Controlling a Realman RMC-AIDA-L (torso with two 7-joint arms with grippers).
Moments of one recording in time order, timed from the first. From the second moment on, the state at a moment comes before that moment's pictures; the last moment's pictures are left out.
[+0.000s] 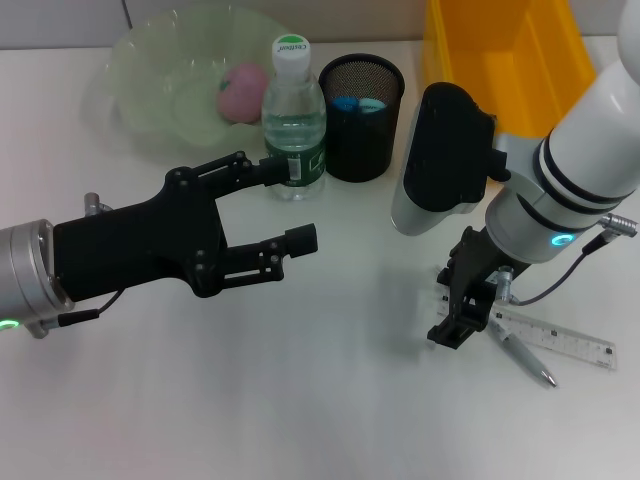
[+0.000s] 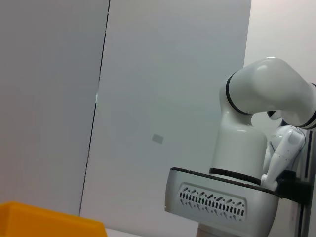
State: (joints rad) left arm -0.33 -2.06 1.17 0.69 1.37 1.66 -1.18; right arm 0.70 2.09 -1.73 -1.22 -2.58 -1.49 2.39
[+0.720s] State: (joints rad) left arm -0.33 -2.06 1.16 0.69 1.37 1.66 -1.18; right arm 0.71 2.09 -1.75 -1.20 -2.58 -1.48 2.39
